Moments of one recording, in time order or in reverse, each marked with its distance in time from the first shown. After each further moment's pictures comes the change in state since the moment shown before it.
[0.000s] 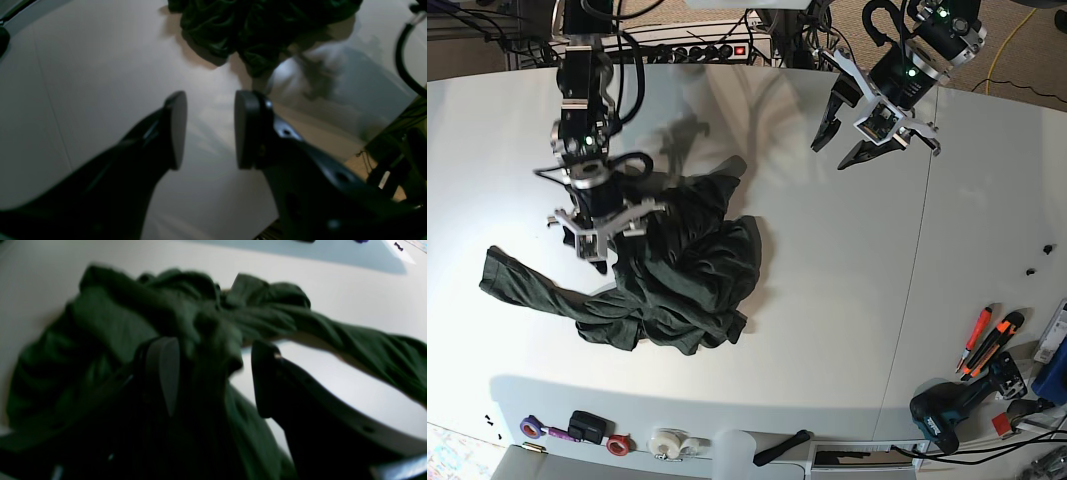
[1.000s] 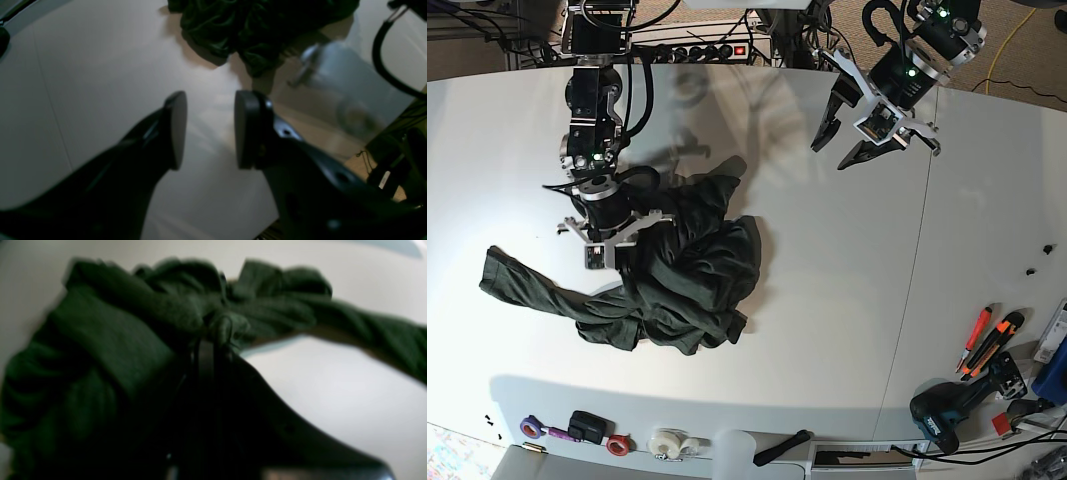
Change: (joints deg) left arm 0.0 0.0 0.0 0.0 0.0 0.0 0.0; right arm 3.0 -1.3 0.1 -3.3 -0.2 2.5 -0.9
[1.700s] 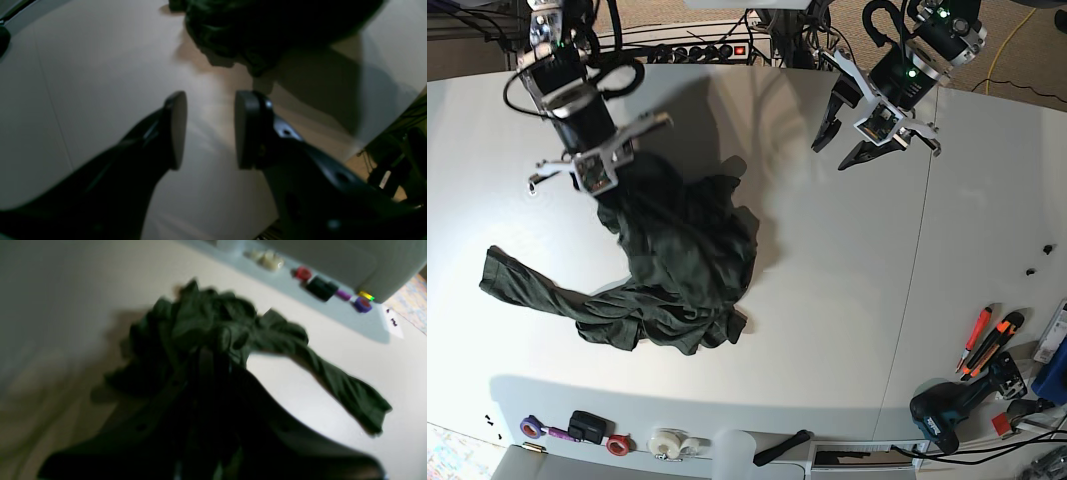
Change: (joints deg) left arm -0.1 0.0 0.0 0.0 0.0 0.0 0.3; right arm -25.8 8.3 0.0 42.2 0.2 6.5 -17.7
